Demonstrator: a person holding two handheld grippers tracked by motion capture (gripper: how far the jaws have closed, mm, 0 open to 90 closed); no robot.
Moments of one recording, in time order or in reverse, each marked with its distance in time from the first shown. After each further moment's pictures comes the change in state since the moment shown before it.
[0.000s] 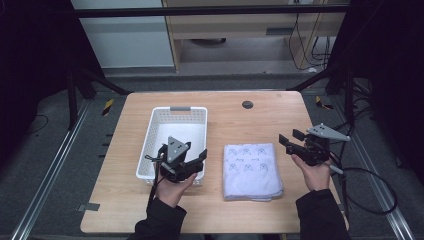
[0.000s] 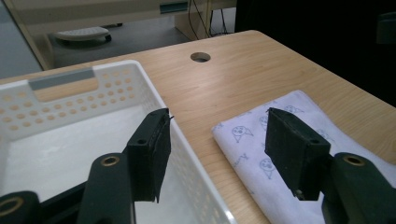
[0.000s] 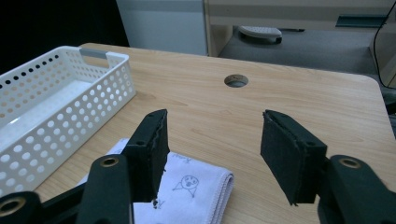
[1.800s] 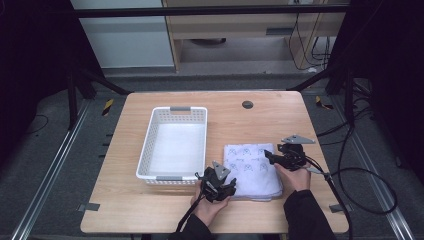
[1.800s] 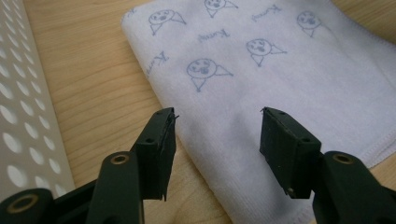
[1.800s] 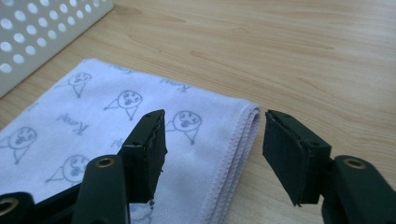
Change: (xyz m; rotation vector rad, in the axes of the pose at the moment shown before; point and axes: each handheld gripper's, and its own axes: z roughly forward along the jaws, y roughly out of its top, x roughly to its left) left arm -0.074 -0.075 0.080 0.279 -0.032 0.037; right arm 0.003 -0.059 0.069 0.231 -0.005 -0.033
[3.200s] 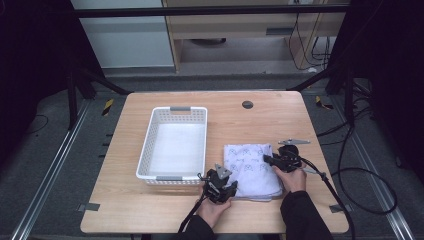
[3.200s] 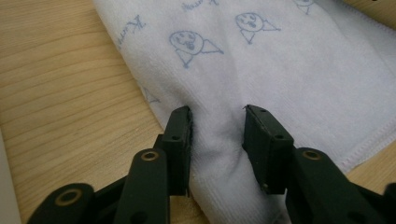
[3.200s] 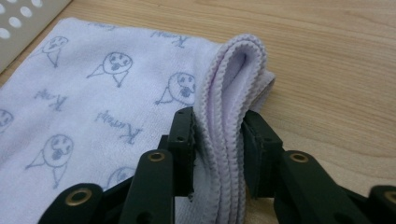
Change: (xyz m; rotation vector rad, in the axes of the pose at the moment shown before) left arm -0.002 -0.007 0.015 0.045 -0.072 -0.063; right arm -0.008 -0.018 0.026 0.121 0.091 0.120
